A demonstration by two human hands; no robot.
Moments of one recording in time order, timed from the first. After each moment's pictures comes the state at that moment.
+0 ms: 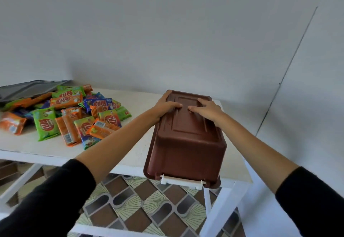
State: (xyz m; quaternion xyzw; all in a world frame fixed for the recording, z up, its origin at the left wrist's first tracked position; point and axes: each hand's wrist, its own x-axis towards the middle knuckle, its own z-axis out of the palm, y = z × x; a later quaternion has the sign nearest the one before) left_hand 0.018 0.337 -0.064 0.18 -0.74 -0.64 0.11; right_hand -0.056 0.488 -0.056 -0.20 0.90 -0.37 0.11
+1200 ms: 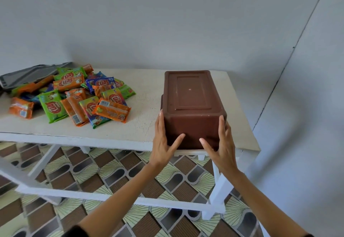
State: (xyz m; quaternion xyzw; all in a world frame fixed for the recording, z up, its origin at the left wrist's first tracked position) left_hand 0.134 0.399 -0.199 0.09 -0.83 -0.45 0.31; right_hand 0.045 0.557 -0.221 -0.33 0.79 -0.46 -0.21
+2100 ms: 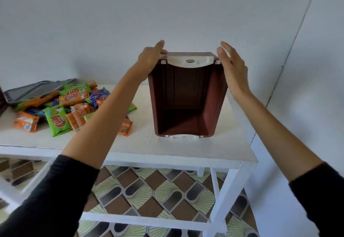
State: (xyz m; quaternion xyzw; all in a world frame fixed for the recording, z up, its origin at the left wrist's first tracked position) left_hand 0.068 0.332 0.048 0.17 -0.82 -0.49 0.22; right_hand -0.006 0.526 0.007 -0.27 0.75 -0.59 -0.13
